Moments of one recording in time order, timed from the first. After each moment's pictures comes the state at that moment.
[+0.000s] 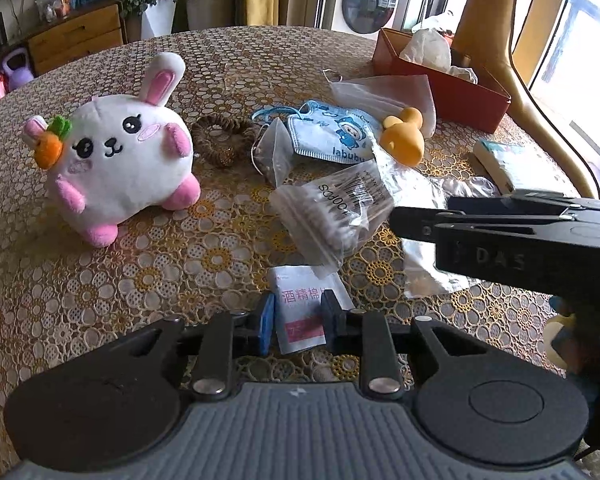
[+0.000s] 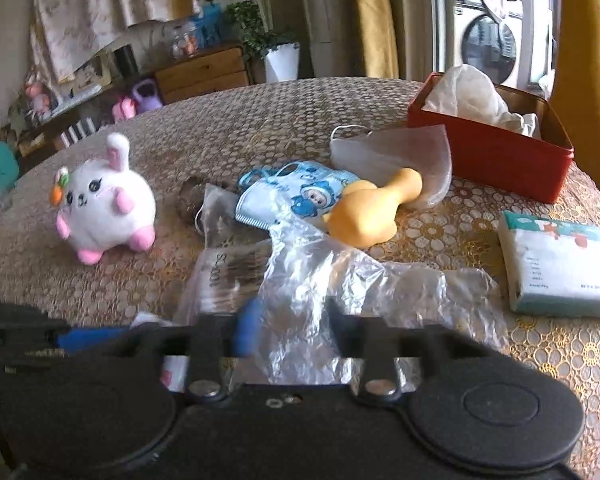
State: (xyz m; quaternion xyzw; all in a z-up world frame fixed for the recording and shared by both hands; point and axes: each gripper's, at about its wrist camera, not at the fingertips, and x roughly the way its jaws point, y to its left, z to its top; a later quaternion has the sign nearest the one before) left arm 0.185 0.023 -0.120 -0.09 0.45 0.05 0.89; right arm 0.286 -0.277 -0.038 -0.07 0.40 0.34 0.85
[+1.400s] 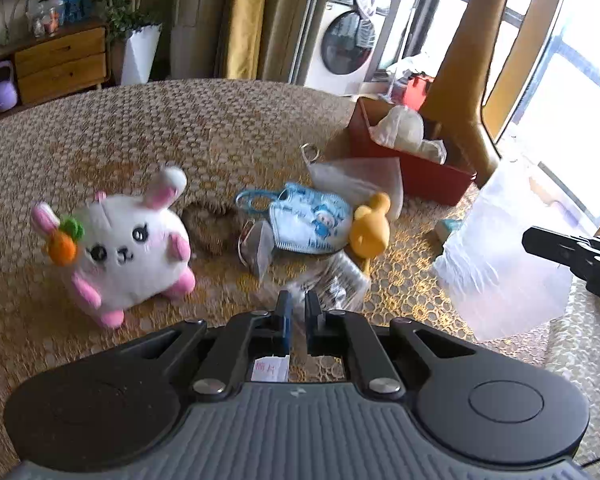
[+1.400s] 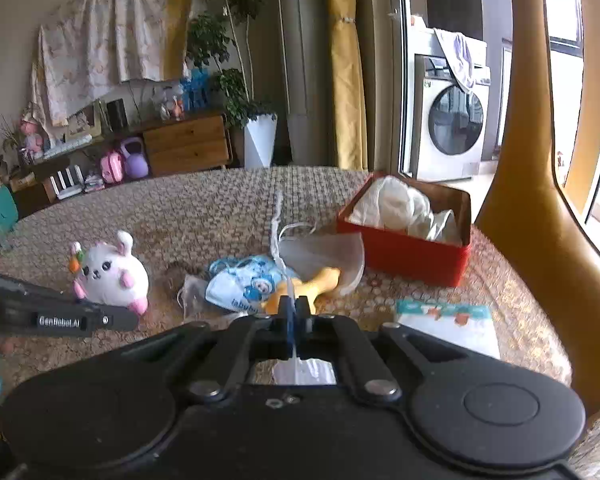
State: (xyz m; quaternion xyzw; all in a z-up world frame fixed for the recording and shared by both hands) left arm 0.196 0.045 -0.059 -0.12 0.40 0.00 0.91; right arm 0.271 -0.345 0.058 -0.07 0.31 0.32 0.90
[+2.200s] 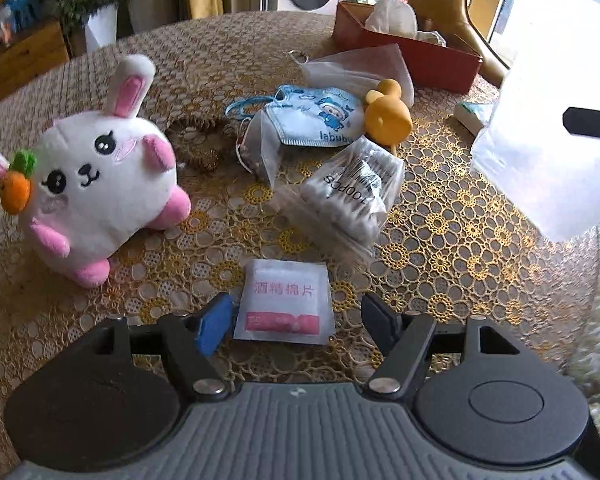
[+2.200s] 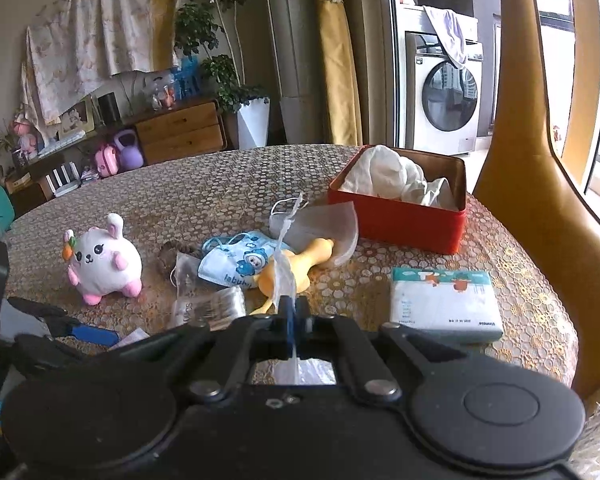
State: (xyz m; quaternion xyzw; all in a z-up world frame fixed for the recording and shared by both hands) left arm 0.199 0.038 -0.132 -0.02 0.47 -0.03 0.88; right arm 0.270 -0.351 0.037 -0.06 0.34 0.30 0.89
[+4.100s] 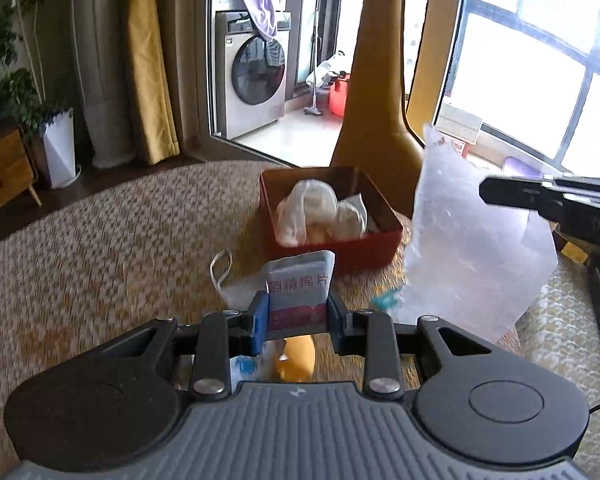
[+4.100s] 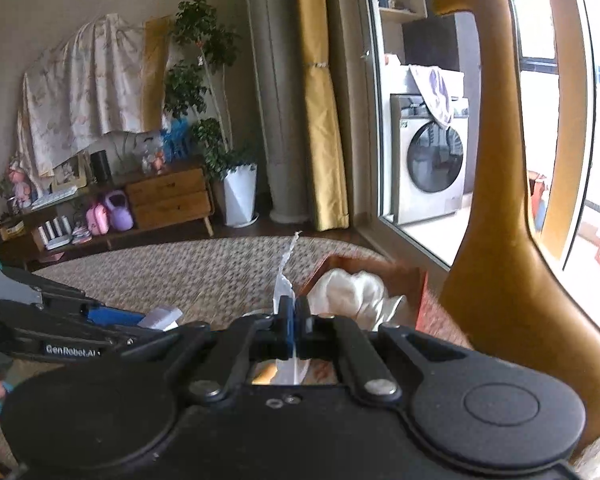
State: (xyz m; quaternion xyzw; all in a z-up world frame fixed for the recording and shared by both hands) left arm 0.304 -0.023 0.024 0.00 0.36 -0.09 0.93; right arm 0.342 -0.370 0.125 -0.04 0.26 0.30 0.92
